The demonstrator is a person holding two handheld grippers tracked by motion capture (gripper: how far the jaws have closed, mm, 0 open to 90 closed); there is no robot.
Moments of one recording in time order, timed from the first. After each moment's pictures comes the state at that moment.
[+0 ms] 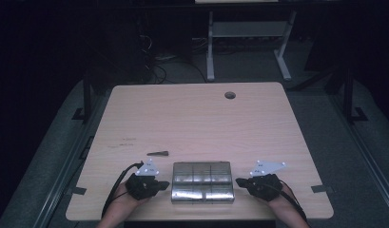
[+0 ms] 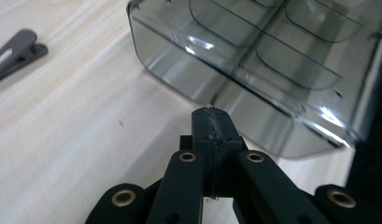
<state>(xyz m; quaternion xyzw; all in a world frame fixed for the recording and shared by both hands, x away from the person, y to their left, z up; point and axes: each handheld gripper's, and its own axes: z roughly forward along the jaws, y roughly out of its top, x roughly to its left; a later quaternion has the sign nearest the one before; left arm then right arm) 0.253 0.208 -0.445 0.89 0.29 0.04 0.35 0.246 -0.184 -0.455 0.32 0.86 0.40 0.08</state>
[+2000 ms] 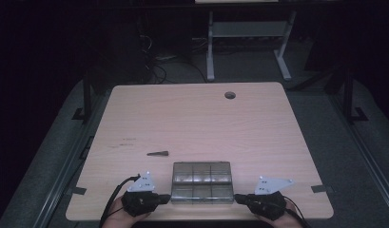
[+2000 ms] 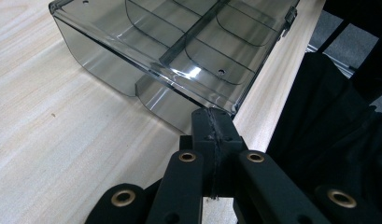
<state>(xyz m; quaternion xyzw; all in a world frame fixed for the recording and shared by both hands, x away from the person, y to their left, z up) 0.214 0.205 -0.438 0.87 0.28 0.02 0.40 0.203 -0.183 -0.451 0.28 0.85 0.44 0.05</state>
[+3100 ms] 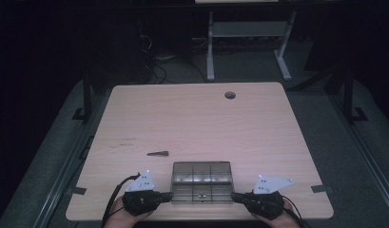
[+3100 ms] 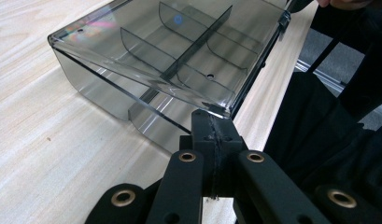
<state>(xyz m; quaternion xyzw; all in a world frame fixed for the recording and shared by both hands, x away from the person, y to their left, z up) 0.214 0.201 -0.431 0.86 0.27 0.02 0.43 0.202 -0.176 -0.444 0.28 0.84 0.47 0.05</state>
